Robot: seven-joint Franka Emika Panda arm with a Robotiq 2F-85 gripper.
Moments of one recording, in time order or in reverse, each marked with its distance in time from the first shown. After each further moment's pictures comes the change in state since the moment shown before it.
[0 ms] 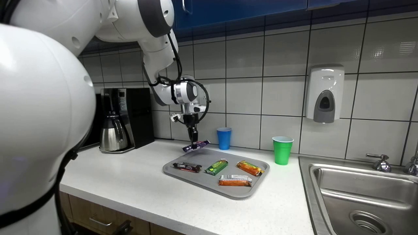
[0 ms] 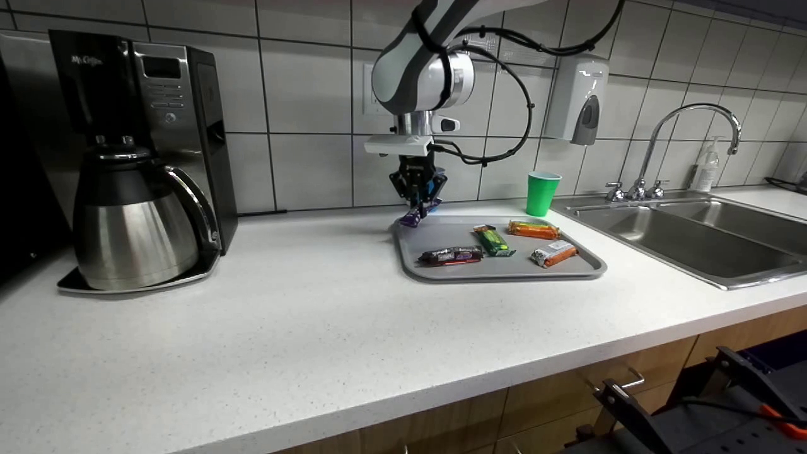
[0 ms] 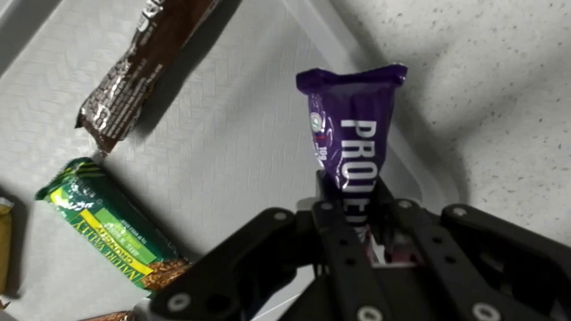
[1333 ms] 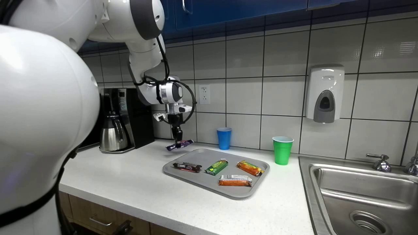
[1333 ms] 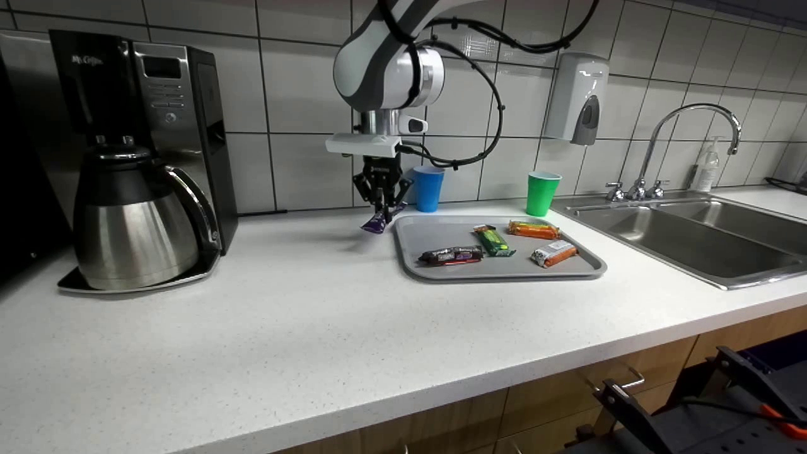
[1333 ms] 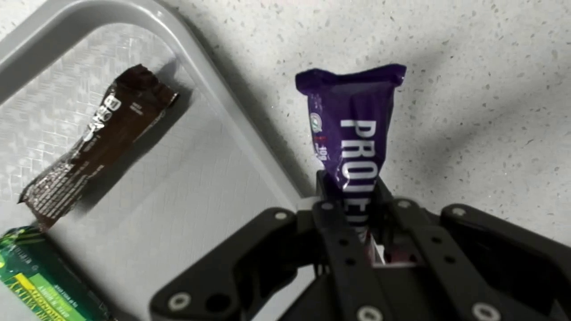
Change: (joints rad) arm 0.075 0.003 0.042 0.006 0.019 0.016 -0.027
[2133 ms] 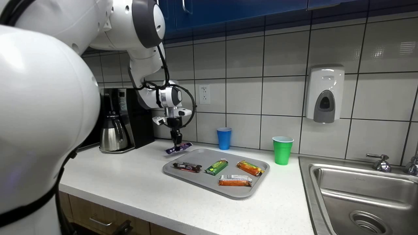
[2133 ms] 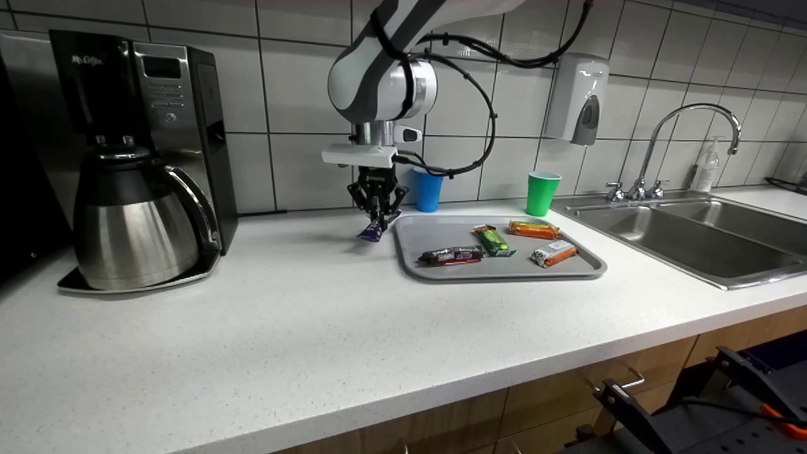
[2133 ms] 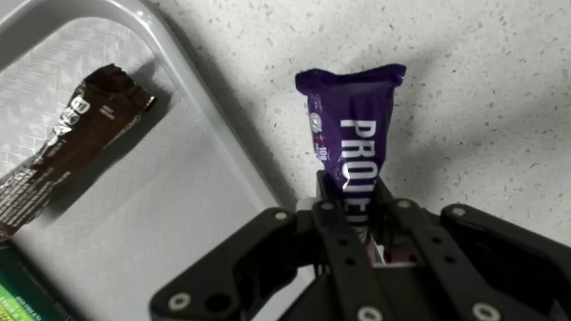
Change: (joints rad) arm 0.010 0.055 0.000 0.049 0.000 0.000 -0.033
